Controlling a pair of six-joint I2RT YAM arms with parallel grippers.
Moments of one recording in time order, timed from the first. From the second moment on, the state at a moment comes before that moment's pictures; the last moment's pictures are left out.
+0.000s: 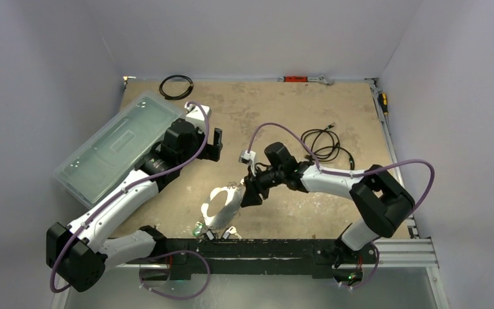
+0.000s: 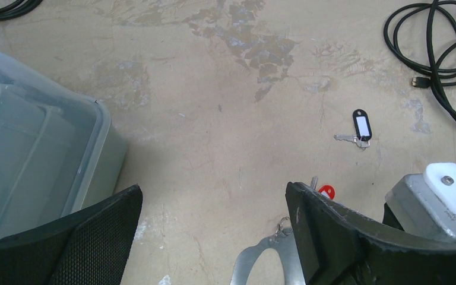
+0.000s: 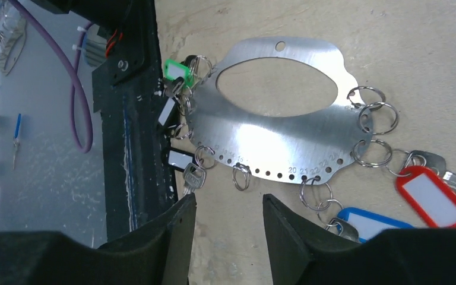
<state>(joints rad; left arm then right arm) -0.56 1.08 0.90 -0.30 -0.16 -0.17 0.76 1.56 0.78 0.05 -0.78 0.06</state>
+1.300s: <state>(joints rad) -0.56 1.08 0.90 -0.30 -0.16 -0.17 0.85 1.75 0.69 0.34 -0.73 0.25</state>
